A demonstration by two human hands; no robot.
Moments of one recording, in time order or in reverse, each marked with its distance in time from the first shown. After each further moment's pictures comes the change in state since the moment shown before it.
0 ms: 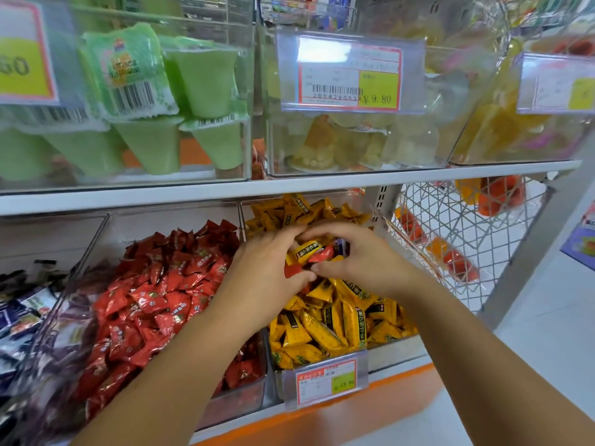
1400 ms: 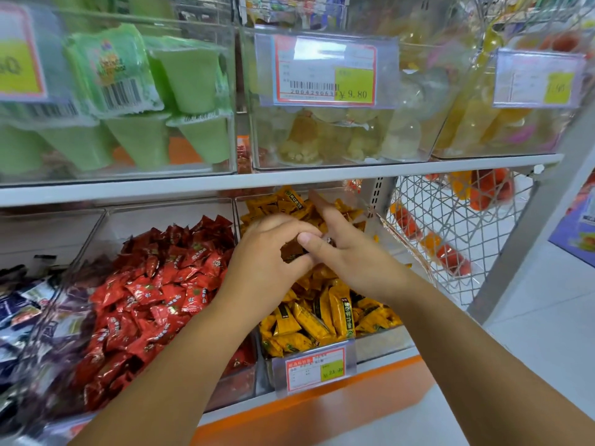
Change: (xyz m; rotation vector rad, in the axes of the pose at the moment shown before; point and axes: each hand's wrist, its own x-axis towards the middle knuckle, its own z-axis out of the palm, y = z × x) left_hand -0.005 0.017 0.004 -0.252 0.239 0.161; right_hand -0.016 -0.017 0.004 0.096 0.003 0.021
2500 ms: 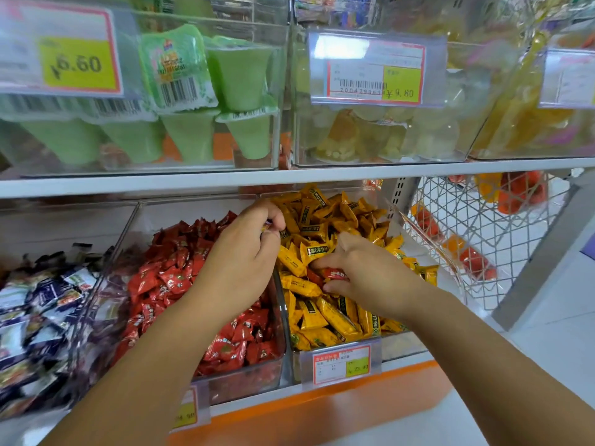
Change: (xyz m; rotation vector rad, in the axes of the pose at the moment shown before) left_hand -0.014 -0.004 -0.056 -0.035 -0.064 -0.227; right_hand -0.002 0.004 0.017 -0.828 -0.177 -0.055
